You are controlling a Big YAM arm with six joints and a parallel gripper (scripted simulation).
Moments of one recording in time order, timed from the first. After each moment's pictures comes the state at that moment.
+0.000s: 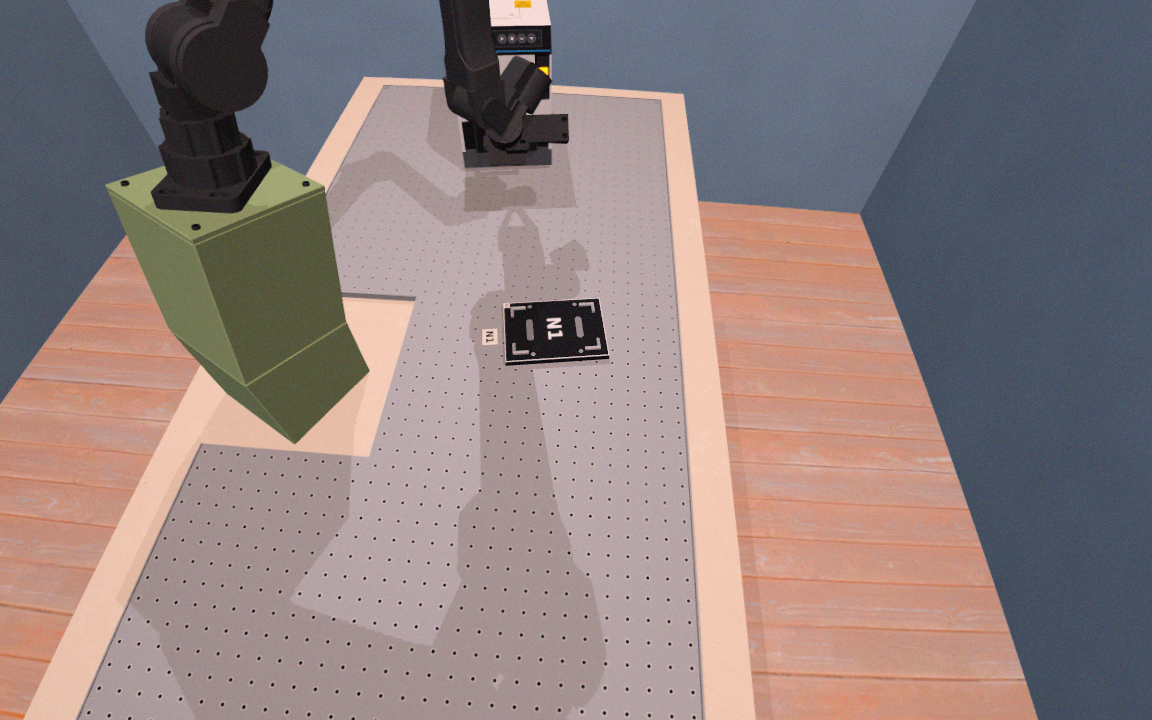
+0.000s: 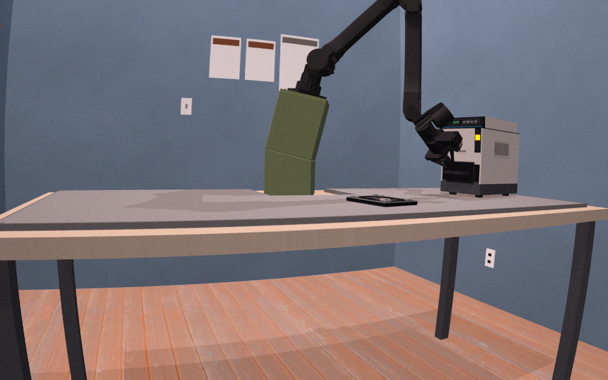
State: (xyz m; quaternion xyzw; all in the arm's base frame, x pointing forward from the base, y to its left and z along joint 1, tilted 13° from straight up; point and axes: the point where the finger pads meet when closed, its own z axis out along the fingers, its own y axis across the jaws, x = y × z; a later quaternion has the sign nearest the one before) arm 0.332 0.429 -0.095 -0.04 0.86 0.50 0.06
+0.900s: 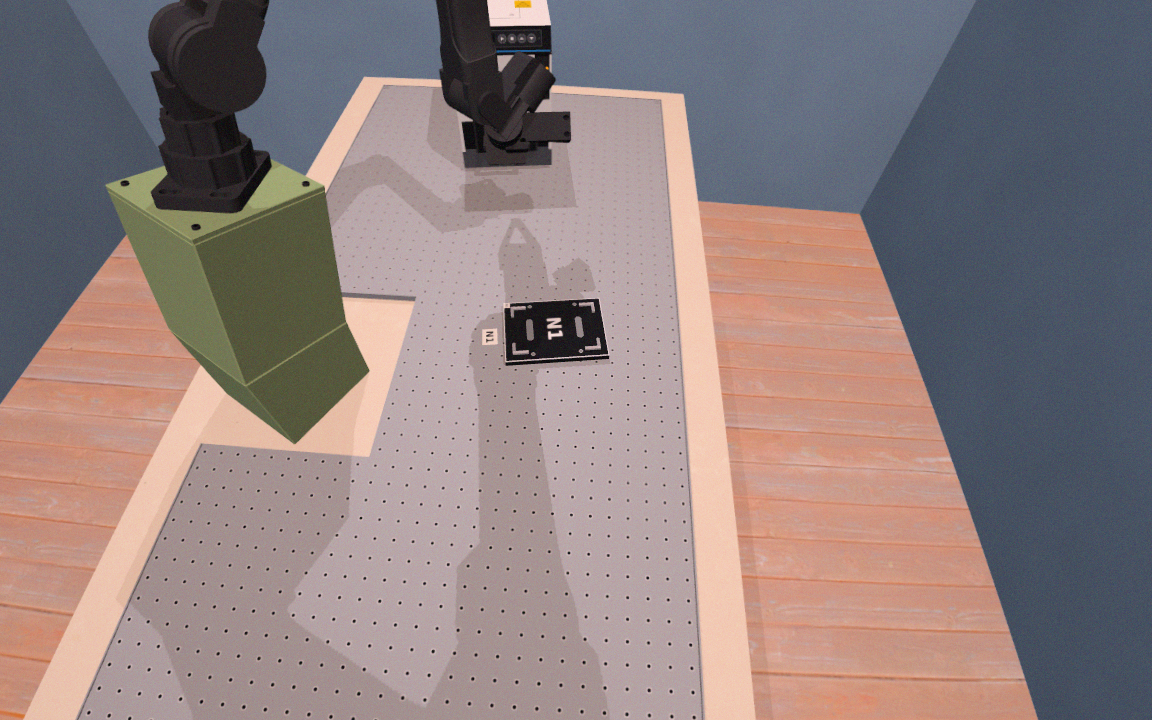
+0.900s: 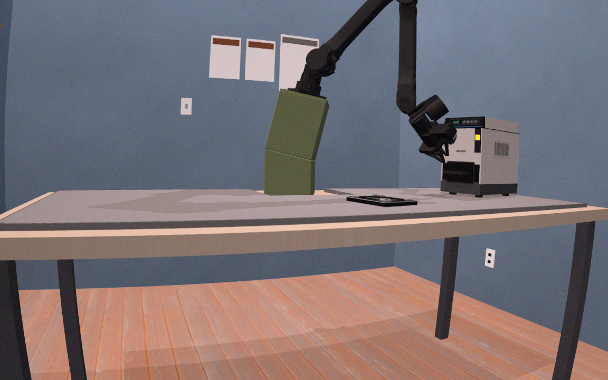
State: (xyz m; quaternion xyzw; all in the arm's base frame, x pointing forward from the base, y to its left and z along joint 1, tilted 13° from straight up) arm 0.330 0.394 -0.080 -0.03 0.86 0.50 0.06
